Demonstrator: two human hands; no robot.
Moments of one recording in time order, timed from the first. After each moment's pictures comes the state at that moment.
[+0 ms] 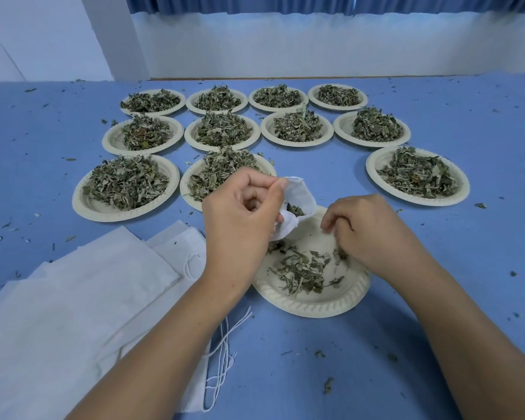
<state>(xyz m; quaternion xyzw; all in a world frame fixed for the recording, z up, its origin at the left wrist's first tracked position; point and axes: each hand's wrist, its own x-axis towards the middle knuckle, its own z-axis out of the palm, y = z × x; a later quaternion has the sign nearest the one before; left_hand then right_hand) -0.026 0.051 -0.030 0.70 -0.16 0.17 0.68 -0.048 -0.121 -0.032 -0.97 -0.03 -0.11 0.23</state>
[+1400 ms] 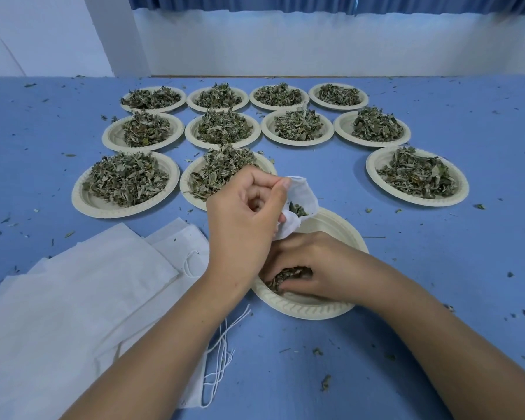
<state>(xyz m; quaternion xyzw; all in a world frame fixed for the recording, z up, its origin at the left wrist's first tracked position) -0.026 0.048 -0.034 0.70 -0.17 0.17 0.67 -0.055 -0.089 -0.044 -0.90 -0.33 0.04 0.30</state>
